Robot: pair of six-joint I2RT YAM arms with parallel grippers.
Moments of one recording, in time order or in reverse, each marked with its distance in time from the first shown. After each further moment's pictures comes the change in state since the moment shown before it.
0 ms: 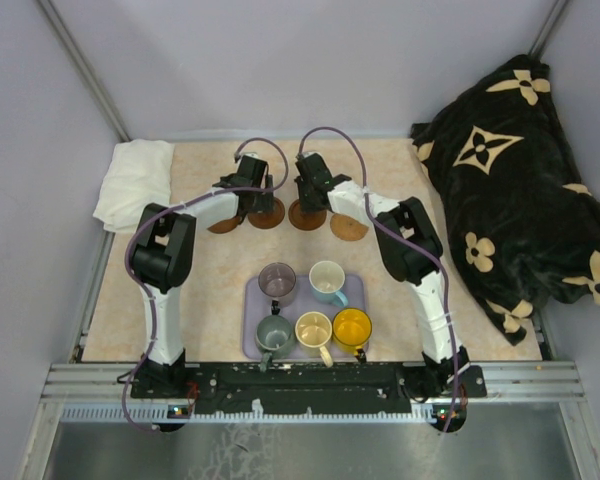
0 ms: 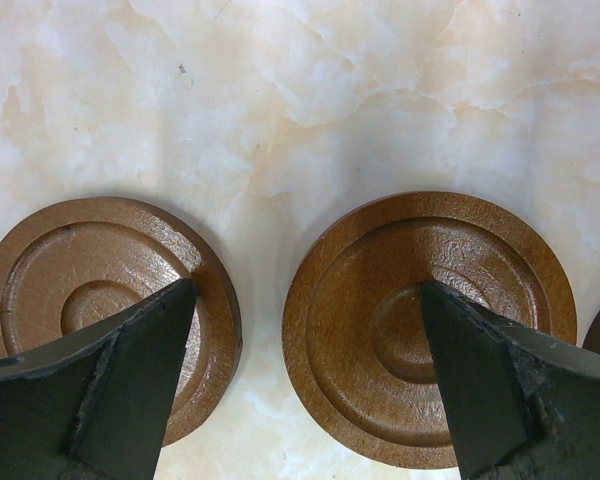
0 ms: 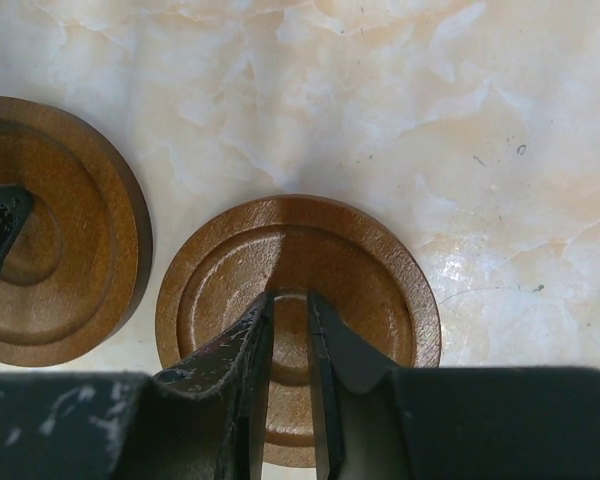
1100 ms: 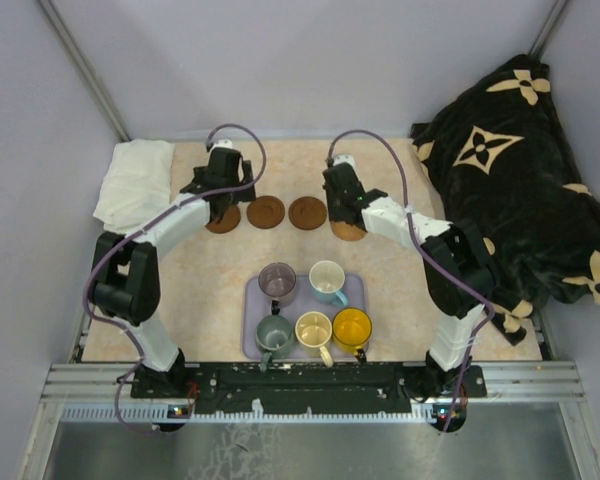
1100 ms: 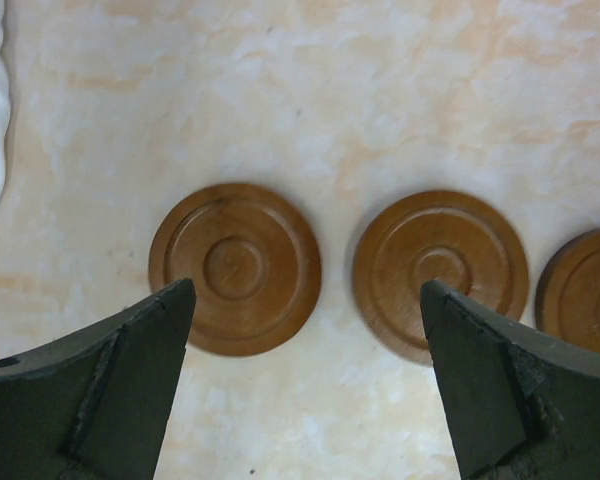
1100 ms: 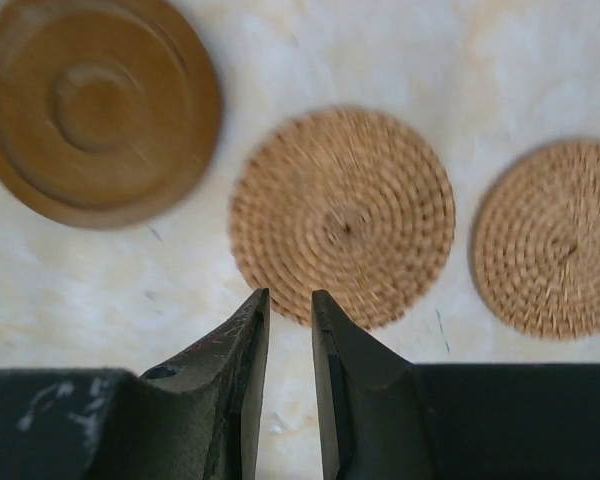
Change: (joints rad) left arm 0.050 -0.362 -0.218 0.026 -0.011 -0.011; right arm -0.018 -0.449 -0.503 0.071 0.173 -0.026
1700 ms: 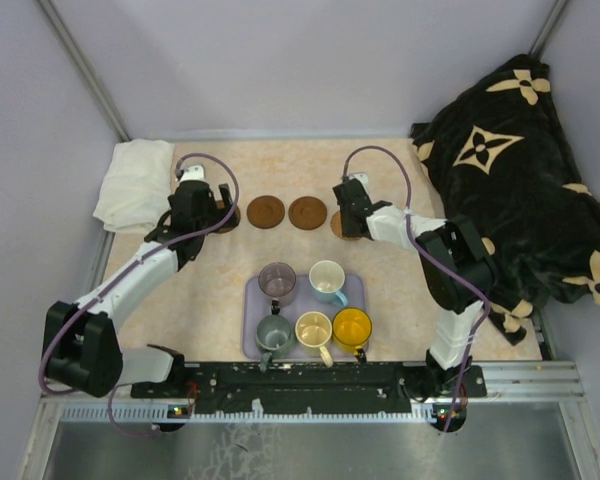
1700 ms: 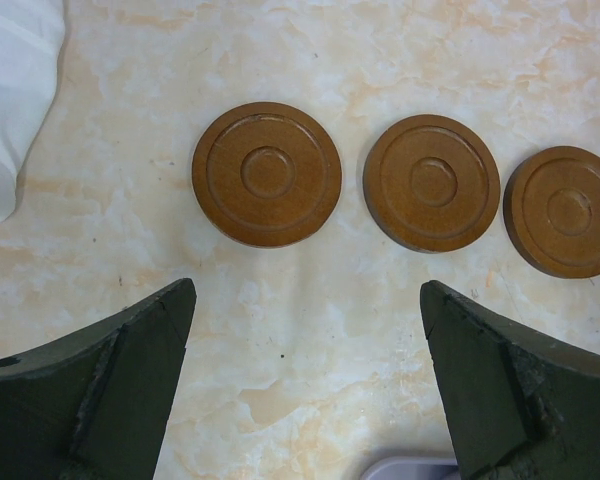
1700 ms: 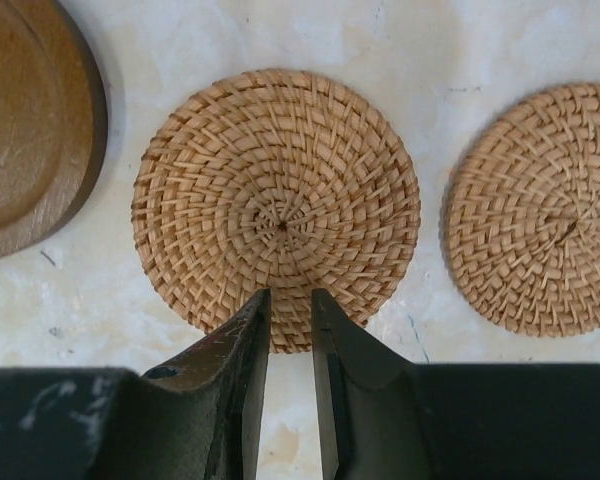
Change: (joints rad) left arm 0.011 -0.448 -0.370 0.081 0.078 -0.029; right arm -0.057 0.063 -0.077 0.033 0.027 0.054
